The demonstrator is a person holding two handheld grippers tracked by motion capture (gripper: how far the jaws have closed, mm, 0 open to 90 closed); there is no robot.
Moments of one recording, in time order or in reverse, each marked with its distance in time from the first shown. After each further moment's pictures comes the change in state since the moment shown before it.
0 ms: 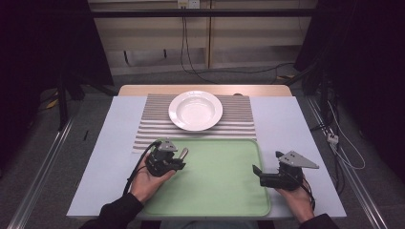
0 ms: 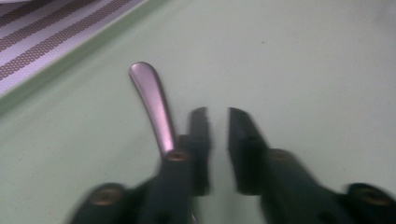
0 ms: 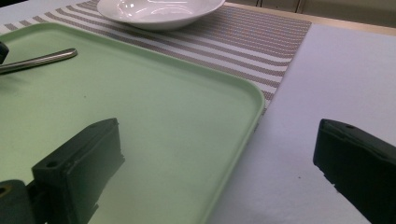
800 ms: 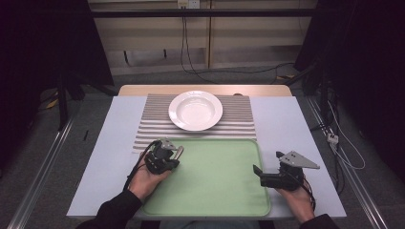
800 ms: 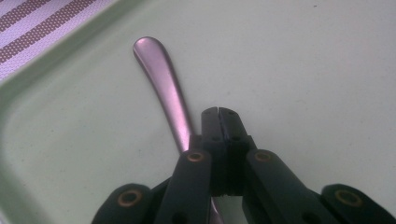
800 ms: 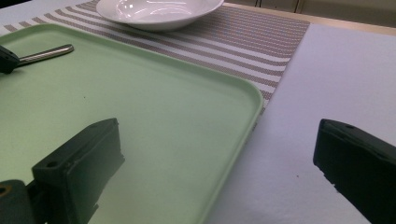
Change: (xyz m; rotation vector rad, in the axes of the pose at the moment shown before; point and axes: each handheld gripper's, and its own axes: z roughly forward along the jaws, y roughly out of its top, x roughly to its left) left arm 0.012 -0.003 0.006 0.092 0.095 0.000; right arm -0.001 0.000 -0.001 -0.002 -0.002 0.004
